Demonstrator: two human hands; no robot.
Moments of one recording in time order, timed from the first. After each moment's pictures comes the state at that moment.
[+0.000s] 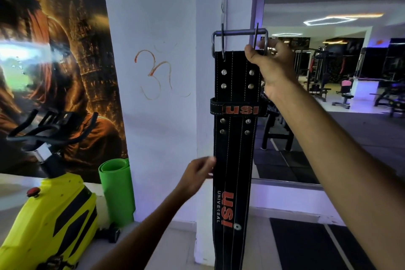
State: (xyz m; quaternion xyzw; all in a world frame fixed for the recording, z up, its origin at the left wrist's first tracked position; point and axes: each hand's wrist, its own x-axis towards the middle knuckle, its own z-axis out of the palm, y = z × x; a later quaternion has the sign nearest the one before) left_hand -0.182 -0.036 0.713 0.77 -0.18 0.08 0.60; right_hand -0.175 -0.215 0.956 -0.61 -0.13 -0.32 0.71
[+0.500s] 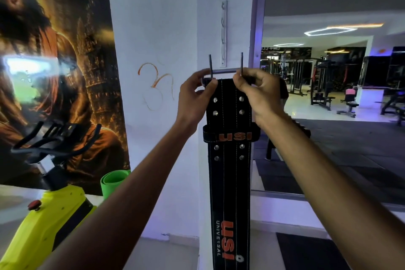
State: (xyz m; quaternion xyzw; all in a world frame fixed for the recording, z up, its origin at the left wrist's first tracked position) left_hand -0.169 -0.051 0.909 0.65 -0.22 0.34 0.64; right_hand -0.163 -0.205 0.925 -0.62 -0.21 -0.33 0.68
